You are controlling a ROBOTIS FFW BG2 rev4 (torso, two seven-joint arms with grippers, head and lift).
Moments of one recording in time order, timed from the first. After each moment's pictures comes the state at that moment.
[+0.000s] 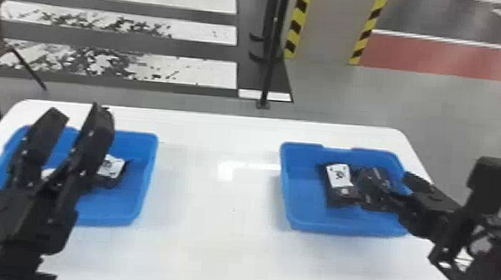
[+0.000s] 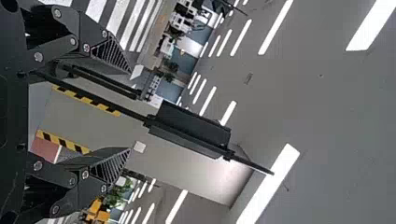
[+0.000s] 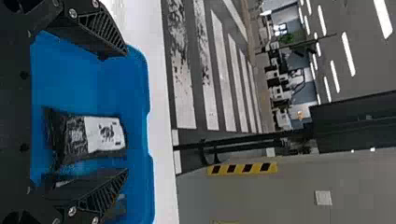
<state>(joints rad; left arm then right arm) 0.62 0.14 -0.09 -2.30 0.49 -0.22 -0.07 0.28 -0.16 -0.31 -2.16 -0.32 0.72 0.27</state>
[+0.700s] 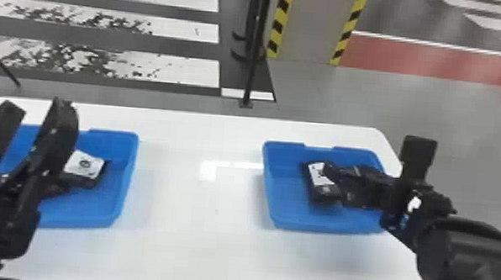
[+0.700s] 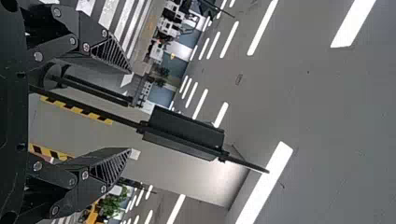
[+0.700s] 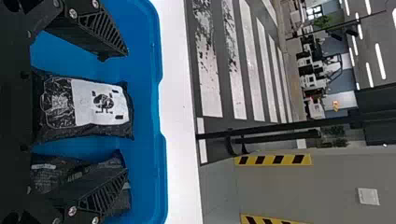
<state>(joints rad) 0.63 0.14 -0.06 -2.30 0.45 -0.25 -0.07 -0.01 -0.20 -0.23 -1.77 -0.22 0.74 0.32</state>
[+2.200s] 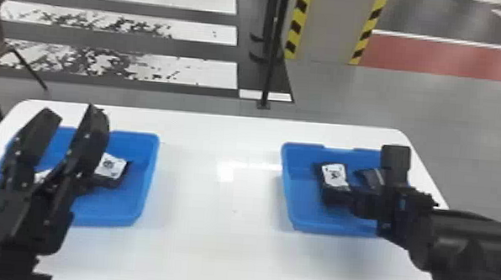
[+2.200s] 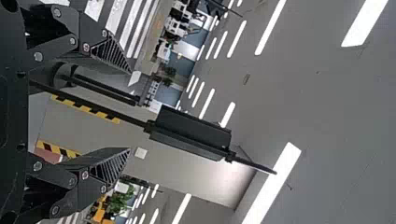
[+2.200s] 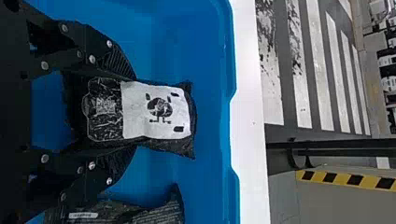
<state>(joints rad) 0.62 0.14 -0.06 -2.29 0.46 -0.22 -0.07 -0.13 -0.21 -0.10 -1.58 -0.15 0.89 0.29</state>
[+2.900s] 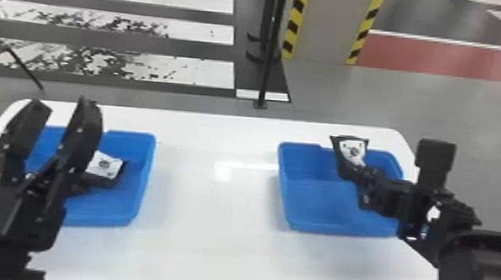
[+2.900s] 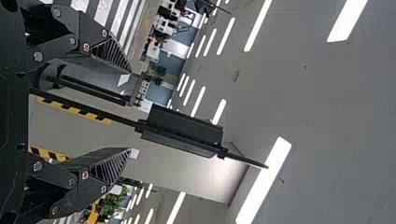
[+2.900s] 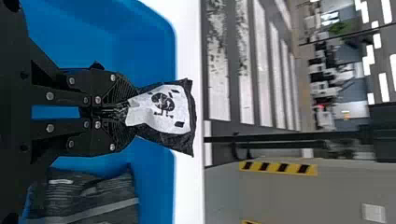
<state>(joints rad) 0.61 0.14 -0.07 -2.29 0.43 -0.26 -0.07 0.08 -0.20 -0.20 -1.93 -0.19 0.75 0.29</state>
